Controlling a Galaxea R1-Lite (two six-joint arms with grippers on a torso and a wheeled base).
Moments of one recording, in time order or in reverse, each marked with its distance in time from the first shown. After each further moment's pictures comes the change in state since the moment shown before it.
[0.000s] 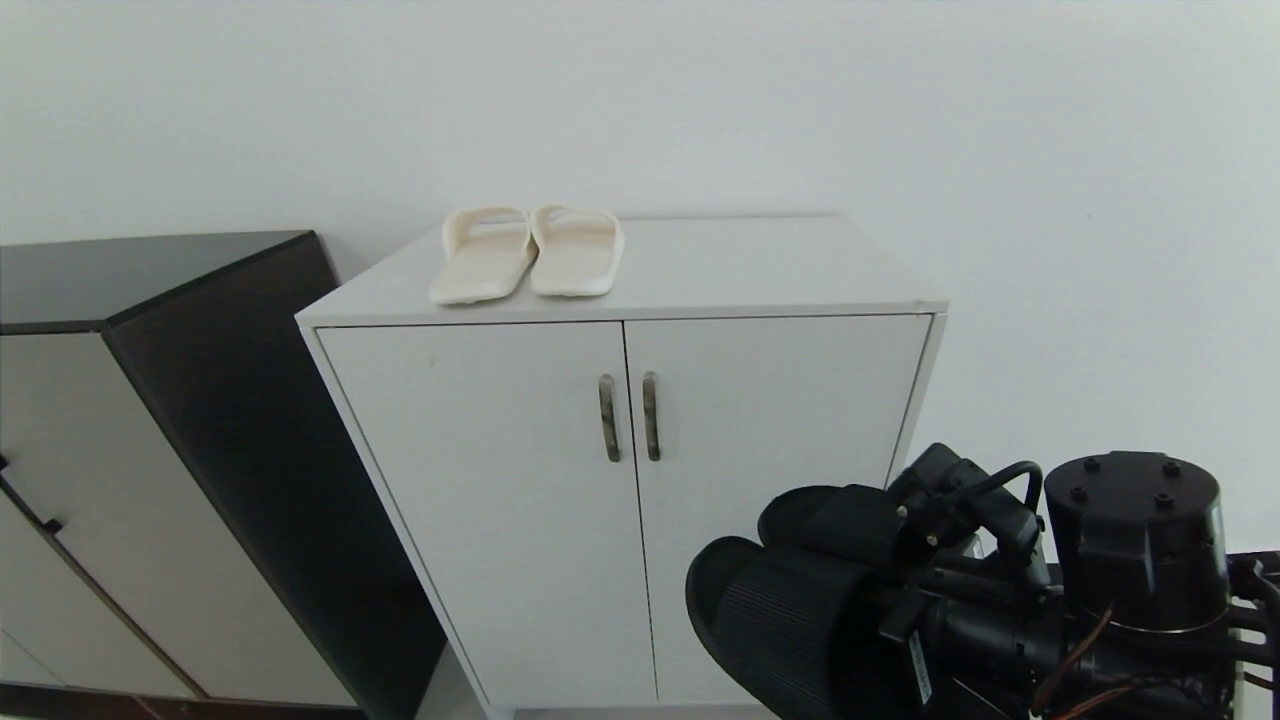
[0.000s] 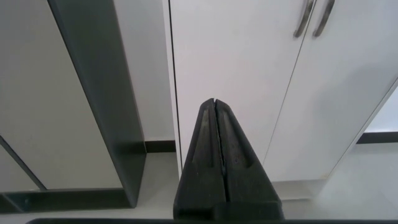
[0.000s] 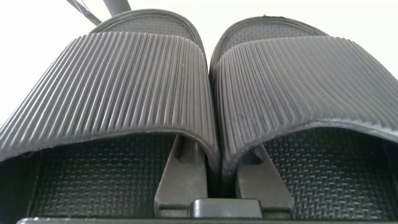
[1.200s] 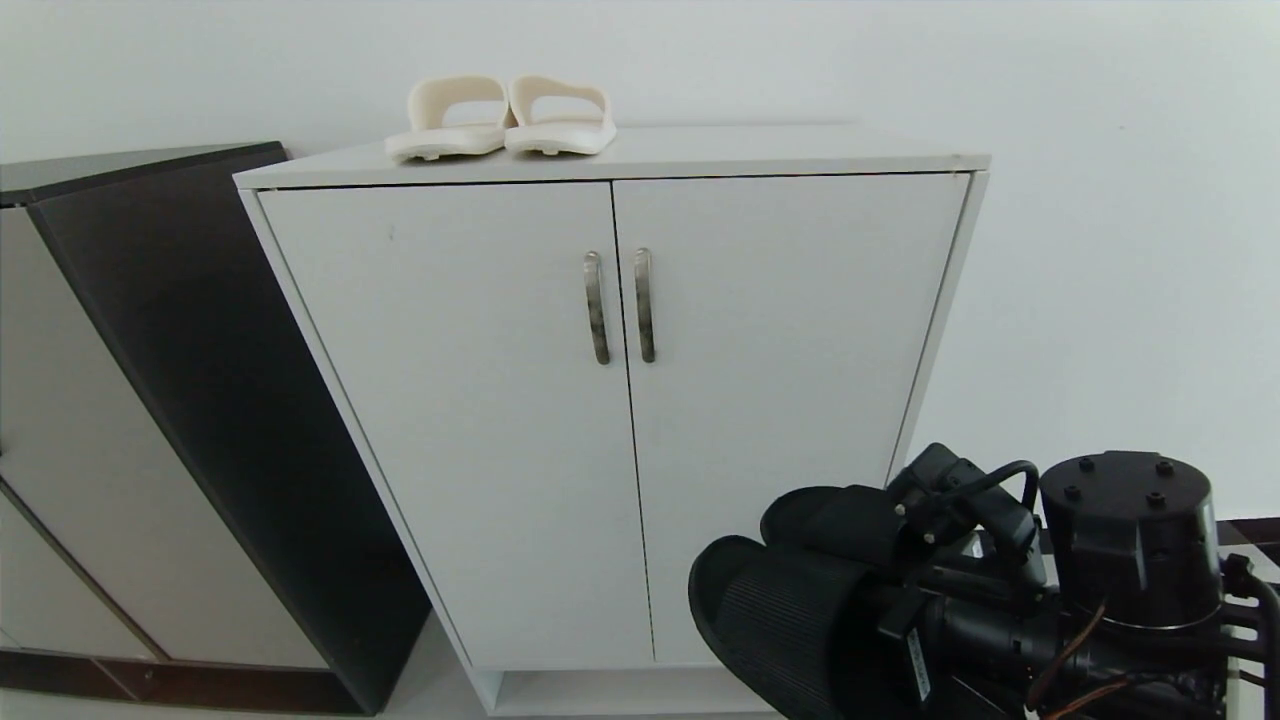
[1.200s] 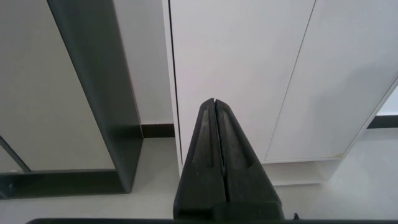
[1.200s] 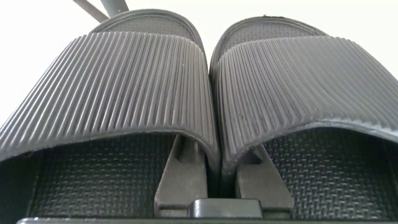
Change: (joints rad) left arm 0.000 0.000 0.000 0.000 -0.001 0.003; right arm -0.008 0.007 0.000 -0.001 -0.002 -0.001
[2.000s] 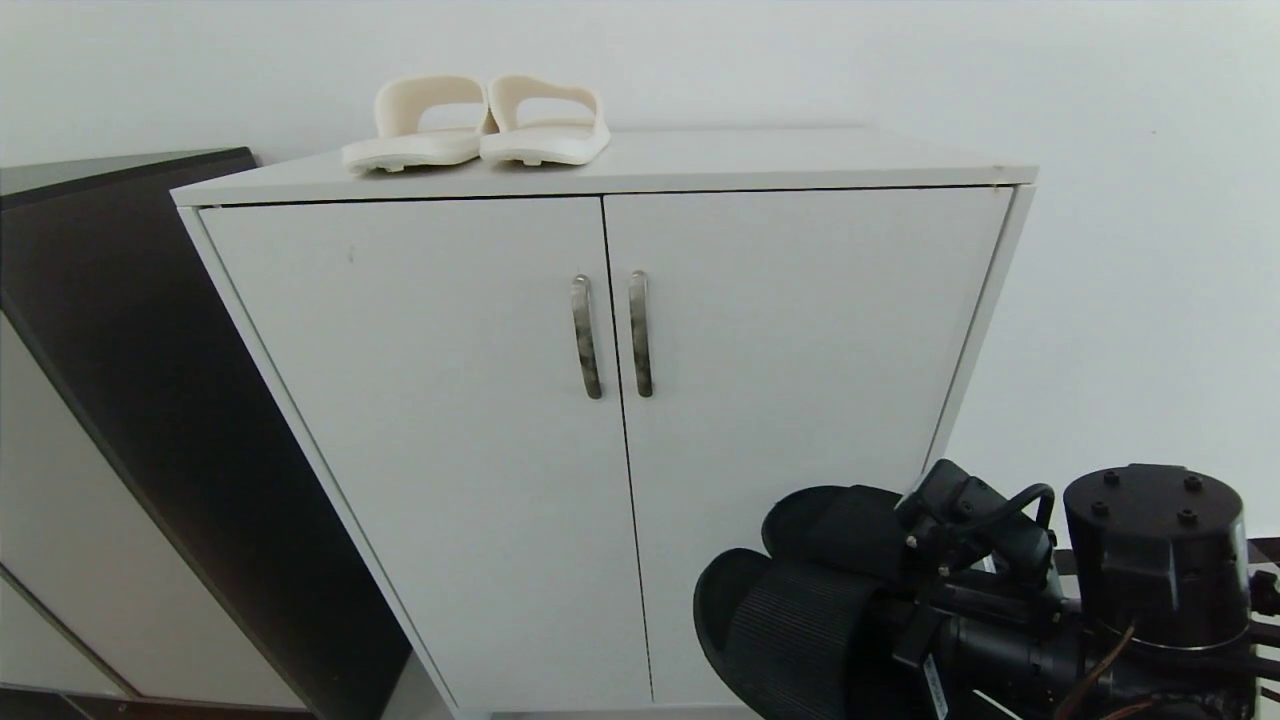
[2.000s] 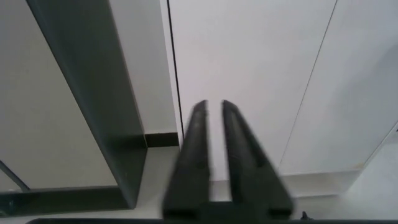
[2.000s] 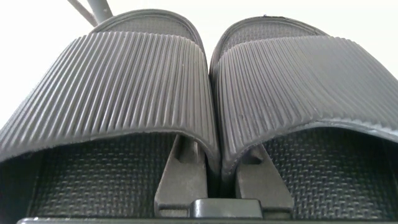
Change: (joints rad) left arm 0.000 0.000 0.000 0.001 0.002 0.036; right arm 0.005 -0.026 0.041 -0.025 0.005 -0.100
